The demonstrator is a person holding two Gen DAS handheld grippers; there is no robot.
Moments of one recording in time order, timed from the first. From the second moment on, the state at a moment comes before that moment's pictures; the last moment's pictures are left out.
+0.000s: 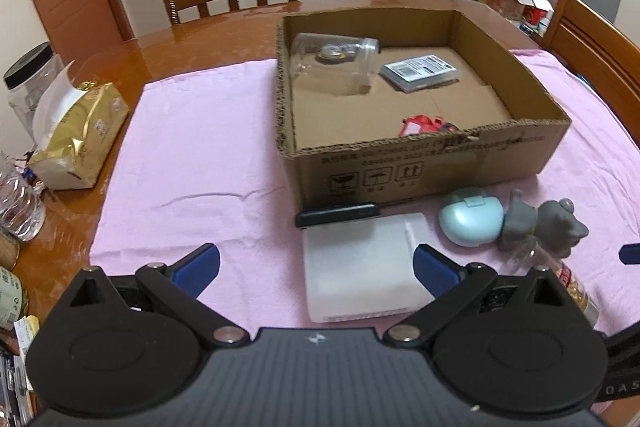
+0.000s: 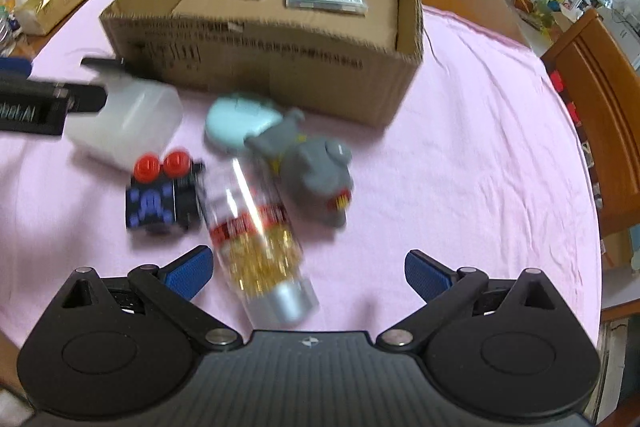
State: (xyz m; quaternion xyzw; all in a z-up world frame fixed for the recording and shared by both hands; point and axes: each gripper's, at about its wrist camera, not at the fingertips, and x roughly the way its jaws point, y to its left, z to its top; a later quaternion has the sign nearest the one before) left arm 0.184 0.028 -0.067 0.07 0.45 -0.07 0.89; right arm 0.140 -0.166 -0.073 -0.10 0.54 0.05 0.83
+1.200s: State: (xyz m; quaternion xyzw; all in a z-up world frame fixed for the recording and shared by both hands) left arm 0.185 0.043 -0.097 0.03 0.51 -0.10 0.86; right arm 0.119 -0.210 -0.107 -0.05 0.55 0.04 0.84
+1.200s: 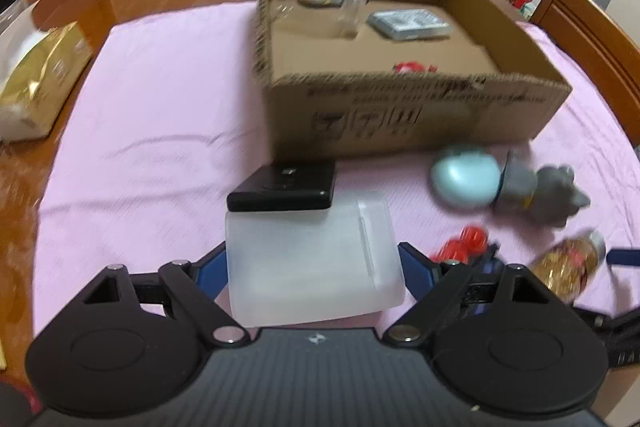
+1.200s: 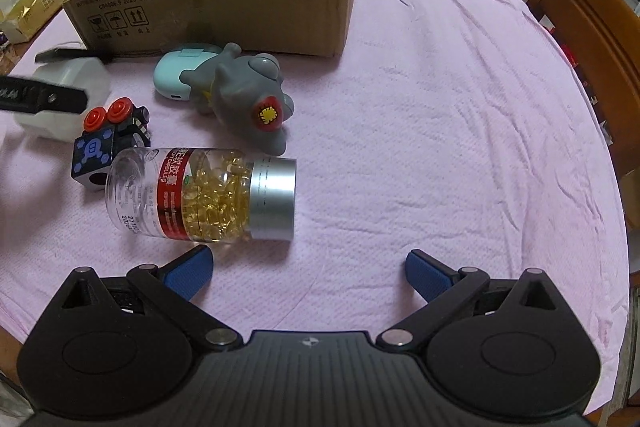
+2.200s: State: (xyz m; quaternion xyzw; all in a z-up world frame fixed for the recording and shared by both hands) left arm 0.168 0.056 -0.108 0.05 0.52 -0.09 0.85; right arm 0.145 -0.155 -0.091 -0.05 0.54 0.10 0.84
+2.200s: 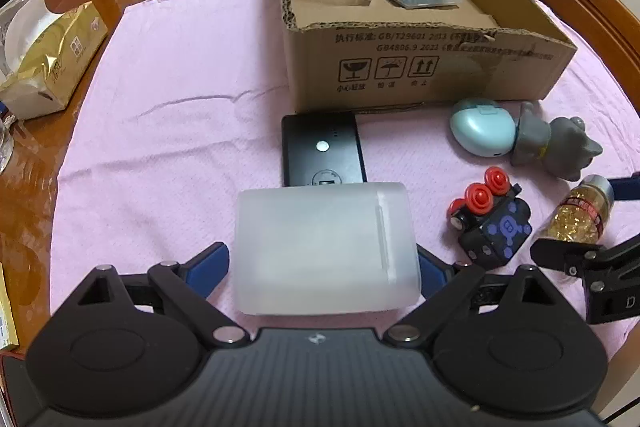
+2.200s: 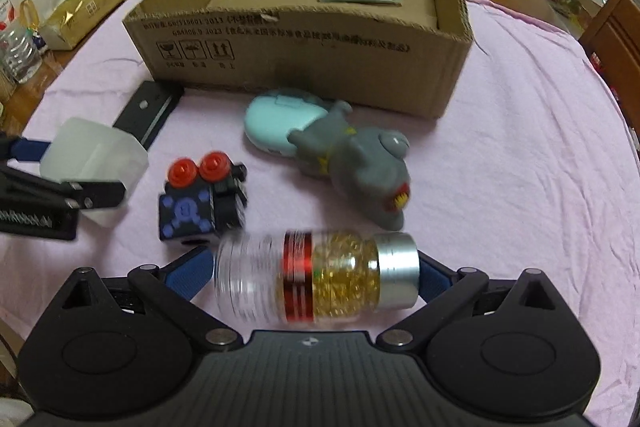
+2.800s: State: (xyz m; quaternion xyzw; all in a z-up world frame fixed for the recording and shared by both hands) left arm 0.175 0.043 -0.113 0.07 0.52 -0.07 0.85; right arm 0.146 -0.157 -0.091 -0.10 0.54 0.05 0.84
